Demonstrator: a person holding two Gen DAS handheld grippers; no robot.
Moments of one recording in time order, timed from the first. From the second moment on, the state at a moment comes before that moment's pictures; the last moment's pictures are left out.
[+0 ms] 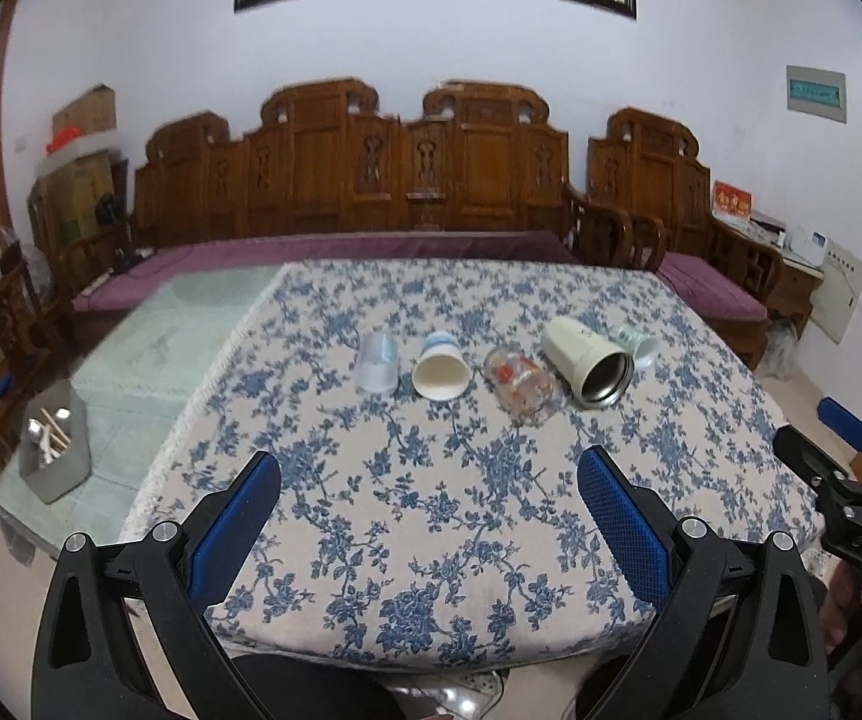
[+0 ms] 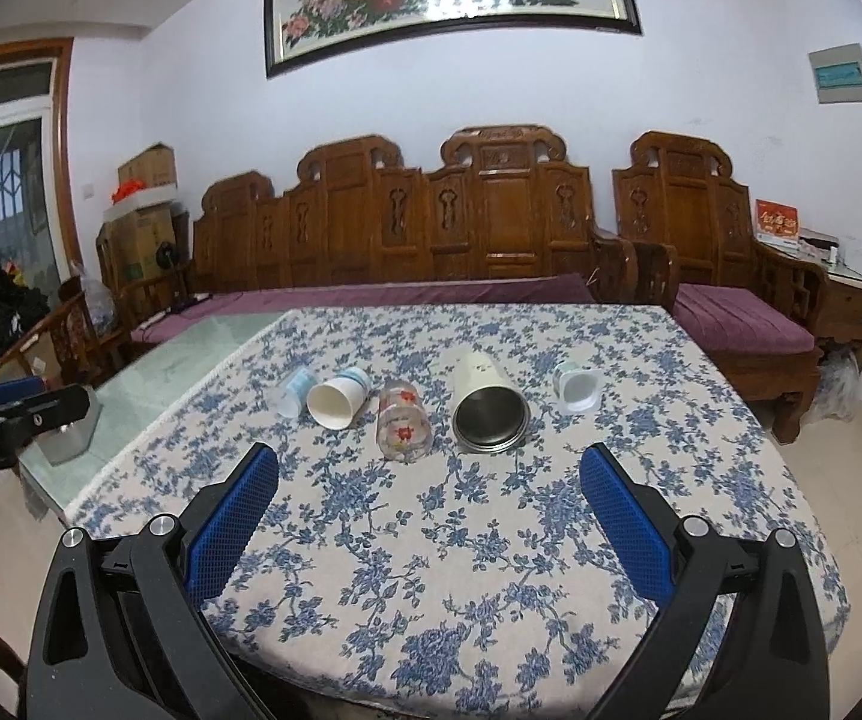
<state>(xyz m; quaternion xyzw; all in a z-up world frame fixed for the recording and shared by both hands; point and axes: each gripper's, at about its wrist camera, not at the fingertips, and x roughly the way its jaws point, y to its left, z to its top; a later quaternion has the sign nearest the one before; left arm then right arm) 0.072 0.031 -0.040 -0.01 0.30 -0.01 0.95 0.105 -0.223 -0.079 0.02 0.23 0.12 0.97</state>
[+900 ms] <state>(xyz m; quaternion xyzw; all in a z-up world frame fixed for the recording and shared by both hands) 0.303 0.099 -0.110 0.03 0.42 0.00 0.91 0.274 -0.158 -0.158 0.00 0.32 0.17 0.93</state>
